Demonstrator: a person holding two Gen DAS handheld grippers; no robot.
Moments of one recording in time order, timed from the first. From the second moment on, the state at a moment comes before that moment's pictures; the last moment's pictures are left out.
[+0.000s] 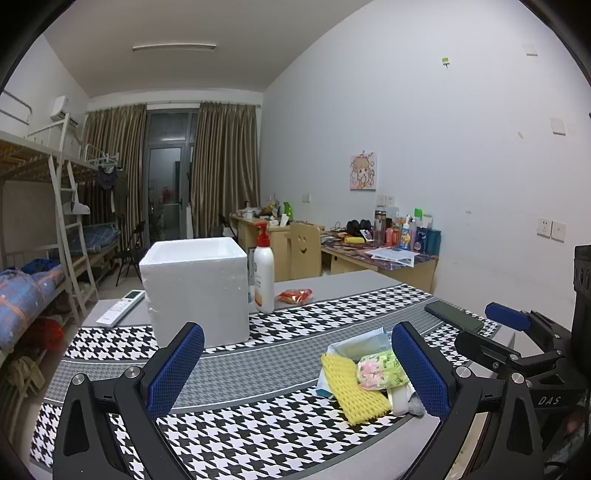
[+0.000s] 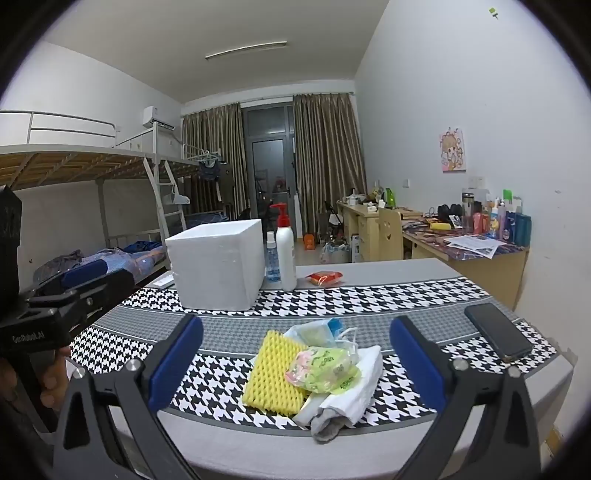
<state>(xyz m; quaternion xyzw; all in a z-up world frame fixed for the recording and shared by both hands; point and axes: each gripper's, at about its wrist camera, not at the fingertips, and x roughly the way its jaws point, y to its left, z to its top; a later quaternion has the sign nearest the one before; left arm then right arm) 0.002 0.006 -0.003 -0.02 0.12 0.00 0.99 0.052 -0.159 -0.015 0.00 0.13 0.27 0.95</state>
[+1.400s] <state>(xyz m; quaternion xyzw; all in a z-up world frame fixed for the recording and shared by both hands) 0.016 -0.002 -0.011 -0.02 0.15 0.00 0.99 0.055 -0.160 -0.014 0.00 0.14 0.27 0.95</state>
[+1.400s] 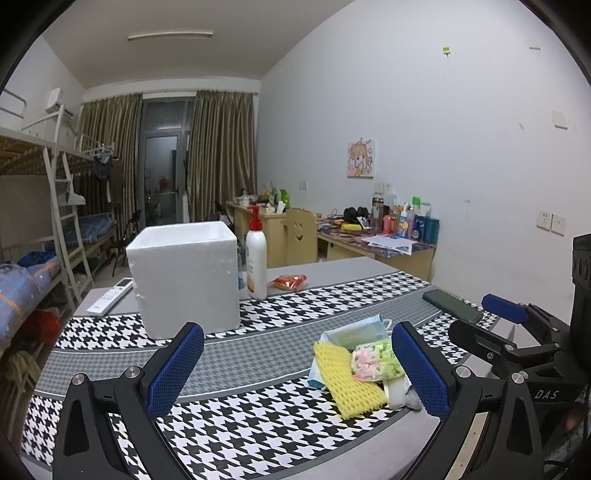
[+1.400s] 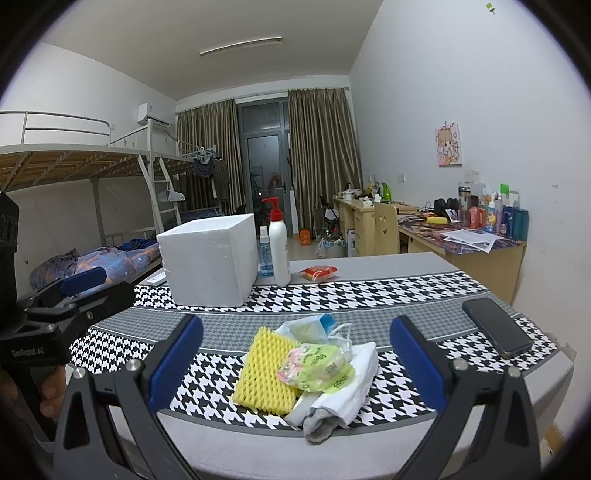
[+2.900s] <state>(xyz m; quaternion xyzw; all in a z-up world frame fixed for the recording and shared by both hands) 0.122 -0.031 -0.105 -0.06 0.36 -0.06 0.93 0.116 -0.178 -0.072 0.01 0.26 0.22 0.94</state>
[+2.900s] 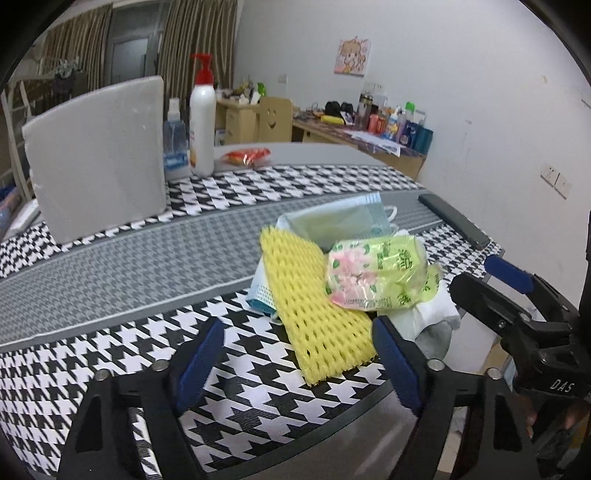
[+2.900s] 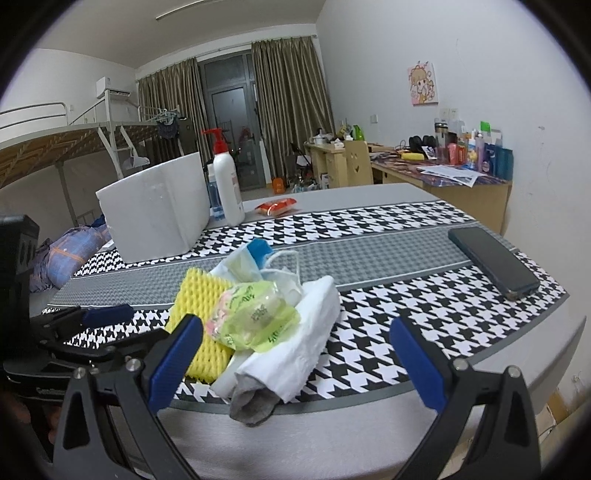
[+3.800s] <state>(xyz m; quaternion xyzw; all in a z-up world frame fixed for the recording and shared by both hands) 0.138 -0.043 -0.118 -0.05 0.39 -0.10 0.91 0.132 -0.157 -0.080 0.01 0.29 0.27 0.92</state>
